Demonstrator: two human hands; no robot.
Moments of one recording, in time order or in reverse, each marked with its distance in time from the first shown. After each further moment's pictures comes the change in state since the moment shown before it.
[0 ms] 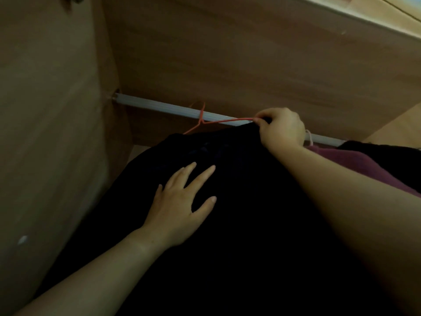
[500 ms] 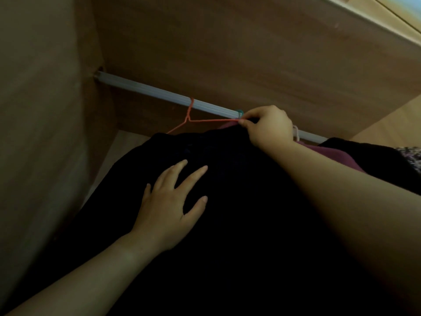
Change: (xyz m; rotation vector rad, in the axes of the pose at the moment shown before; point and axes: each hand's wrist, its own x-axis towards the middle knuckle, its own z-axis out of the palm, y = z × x) left_hand -0.011 0.020 0.028 -0.068 0.080 -0.036; right_hand -0.009 0.009 -0.008 -0.010 -0.145 -0.089
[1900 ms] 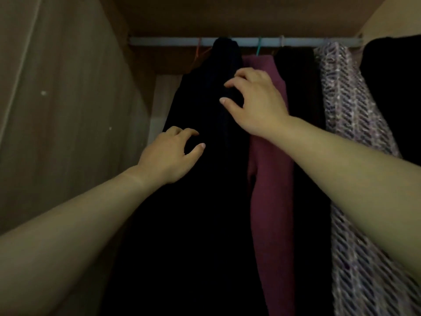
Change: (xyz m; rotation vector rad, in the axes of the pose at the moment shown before) left_hand -0.151 0.206 -0.078 0.320 -0.302 -0.266; right_hand -0.189 0.031 -0.145 0.122 -0.206 -0.369
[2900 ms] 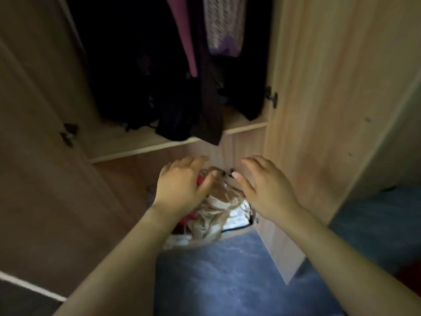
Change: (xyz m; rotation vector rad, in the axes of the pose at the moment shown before) left_hand -0.567 0.222 -0.078 -0.137 -0.543 0.049; right_hand -0.522 -0.329 -0.373 0.105 -0.760 0.773
